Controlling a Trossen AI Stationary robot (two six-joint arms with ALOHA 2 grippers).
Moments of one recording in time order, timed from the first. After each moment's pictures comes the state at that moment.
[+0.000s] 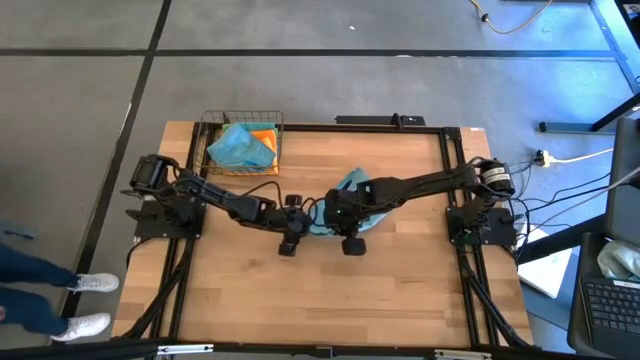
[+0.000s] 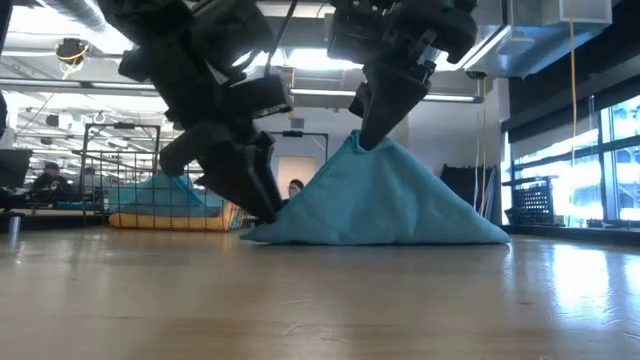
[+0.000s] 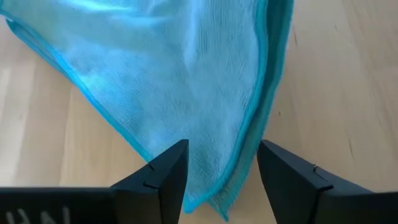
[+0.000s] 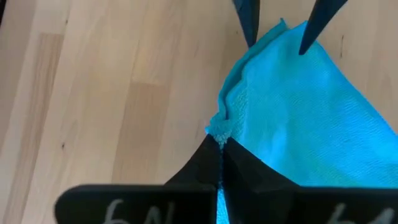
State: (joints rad) left arm -0.12 1.68 0.82 -0.05 -0.22 0.06; right arm 0.08 1.80 1.35 -0.65 -0.17 -0.04
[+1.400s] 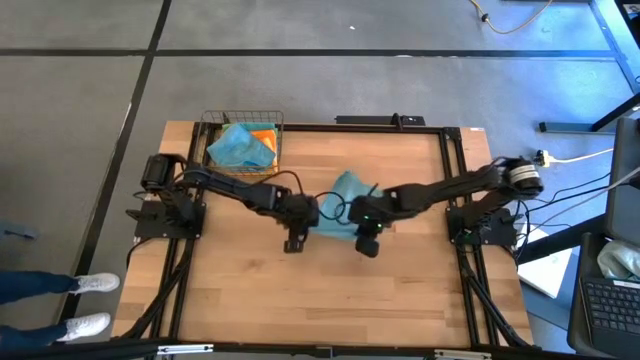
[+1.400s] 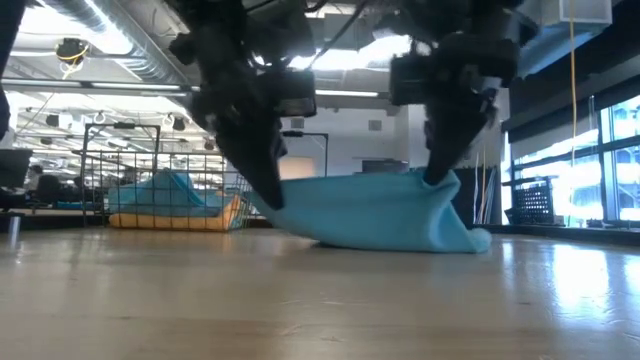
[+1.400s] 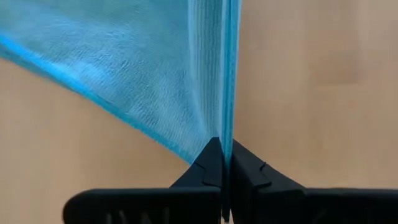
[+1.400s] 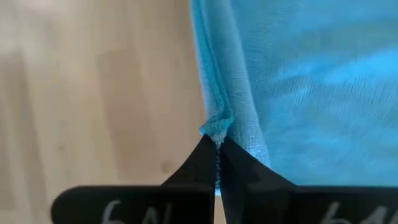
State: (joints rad) left arm -0.04 1.75 1.05 -0.43 0.07 -0.07; right arm 0.10 1.59 0.97 -0.50 -0.11 0.41
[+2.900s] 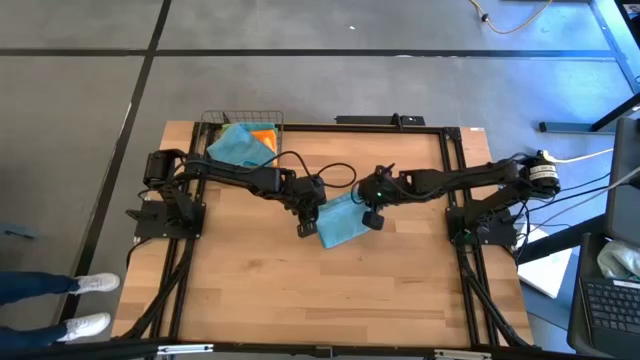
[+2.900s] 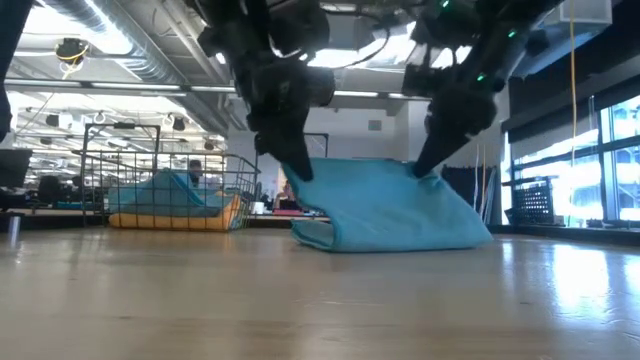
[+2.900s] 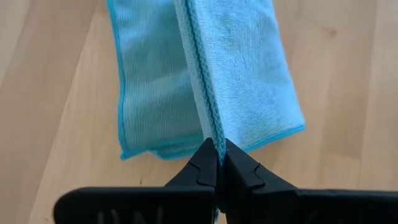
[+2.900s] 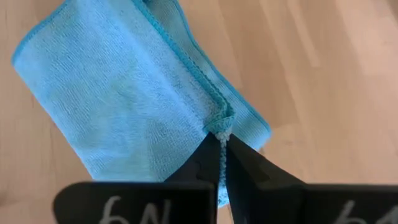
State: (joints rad) left arm 0.07 1.76 1.18 -0.48 0.08 -0.22; right arm -0.07 1.43 0.84 -0.39 0.19 0.10
